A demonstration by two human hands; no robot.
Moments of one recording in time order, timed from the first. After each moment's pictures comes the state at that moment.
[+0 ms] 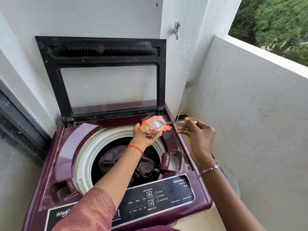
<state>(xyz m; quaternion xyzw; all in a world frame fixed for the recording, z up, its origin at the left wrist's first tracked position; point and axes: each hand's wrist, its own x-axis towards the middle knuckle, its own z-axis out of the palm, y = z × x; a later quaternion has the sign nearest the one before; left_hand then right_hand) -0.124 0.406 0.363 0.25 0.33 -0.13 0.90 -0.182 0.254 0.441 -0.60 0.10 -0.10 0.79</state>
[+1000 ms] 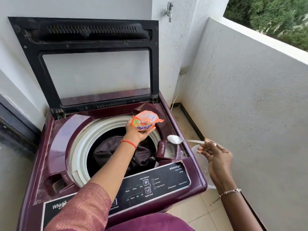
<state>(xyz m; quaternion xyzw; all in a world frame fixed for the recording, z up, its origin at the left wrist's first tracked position) -0.132 0.412 0.342 0.24 0.34 -0.11 0.90 -0.229 0.169 0.359 -0.52 0.22 -0.09 0.82</state>
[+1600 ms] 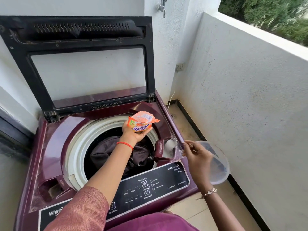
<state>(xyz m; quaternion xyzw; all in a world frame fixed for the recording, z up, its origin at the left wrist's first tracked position) -0.126 0.413 0.331 0.25 0.34 -0.11 0.90 -0.240 0.209 0.337 -0.83 0.01 -0.25 0.50</state>
